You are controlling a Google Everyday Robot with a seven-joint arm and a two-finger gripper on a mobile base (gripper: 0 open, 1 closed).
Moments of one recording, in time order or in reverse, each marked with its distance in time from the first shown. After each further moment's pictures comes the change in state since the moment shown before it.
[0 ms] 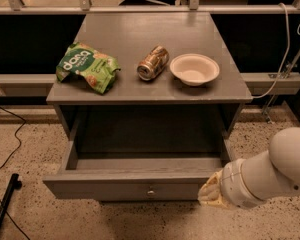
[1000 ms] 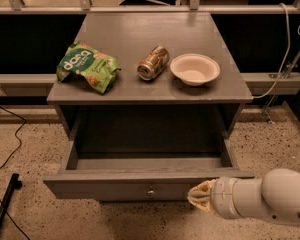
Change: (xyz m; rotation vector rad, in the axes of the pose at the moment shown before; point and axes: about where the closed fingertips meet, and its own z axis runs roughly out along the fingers) arm 0.017 -0.021 0.067 0.213 -0.149 -0.103
